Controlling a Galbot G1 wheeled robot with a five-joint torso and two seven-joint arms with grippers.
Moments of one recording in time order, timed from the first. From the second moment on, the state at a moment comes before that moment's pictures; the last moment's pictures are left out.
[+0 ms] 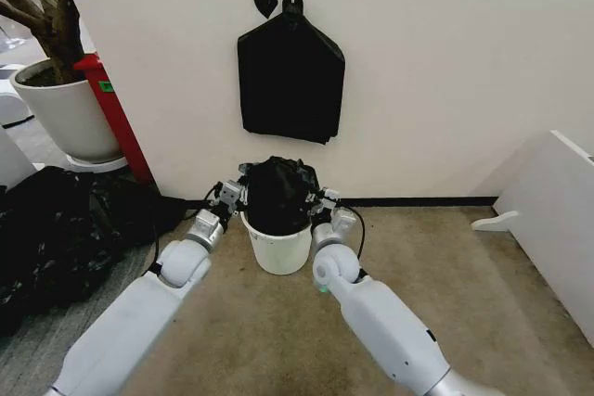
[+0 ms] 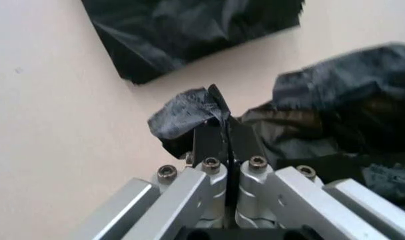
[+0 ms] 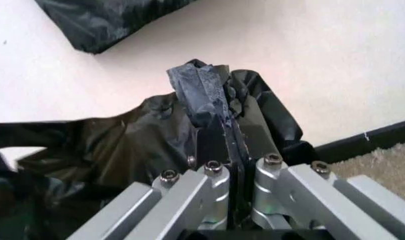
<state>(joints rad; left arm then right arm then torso) 0.85 -1.01 -0.05 -1.55 -0.20 -0.09 -0.06 -0.77 1.42 -0.12 1.43 0.76 0.10 0.45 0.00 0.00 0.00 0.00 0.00</state>
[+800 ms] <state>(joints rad) 0.91 -0.99 -0.05 -1.55 -0.13 -0.11 -0.04 -0.79 1.34 -0.17 1.70 1.01 -0.13 0.76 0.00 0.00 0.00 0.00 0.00</state>
